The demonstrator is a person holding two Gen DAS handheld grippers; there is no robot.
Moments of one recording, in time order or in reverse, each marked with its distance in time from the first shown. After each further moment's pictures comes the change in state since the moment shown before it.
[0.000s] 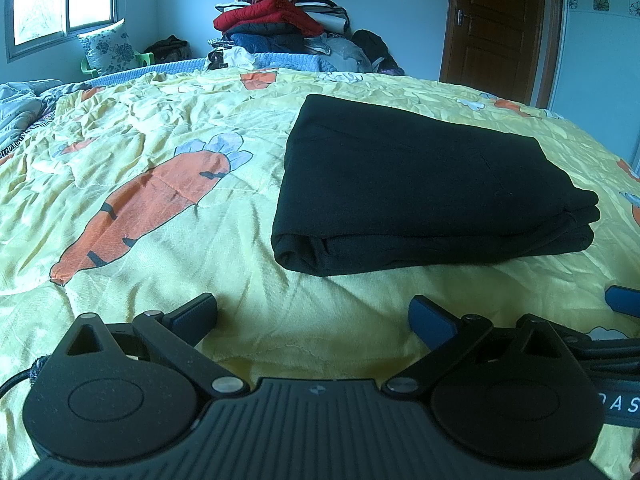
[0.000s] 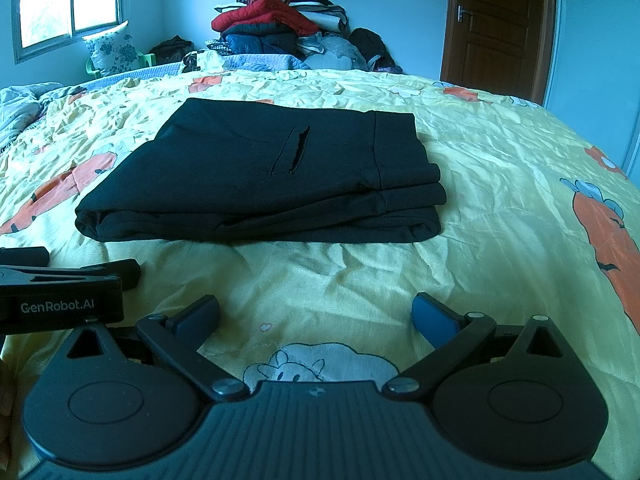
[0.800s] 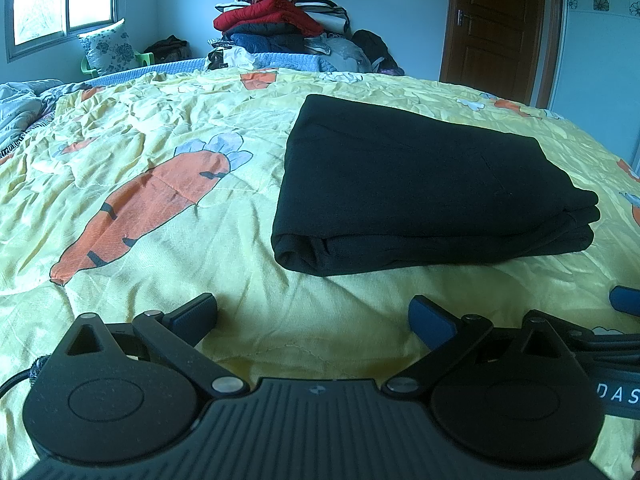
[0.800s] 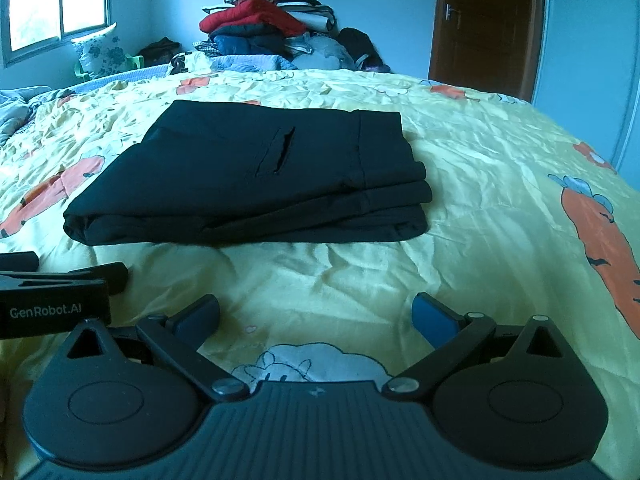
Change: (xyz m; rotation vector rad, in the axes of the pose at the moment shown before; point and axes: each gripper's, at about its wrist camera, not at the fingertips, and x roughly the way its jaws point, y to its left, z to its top) left arm 0.000 0.000 0.000 0.000 0.000 0.000; right arm 0.000 -0.007 0.001 0.013 0.000 -0.026
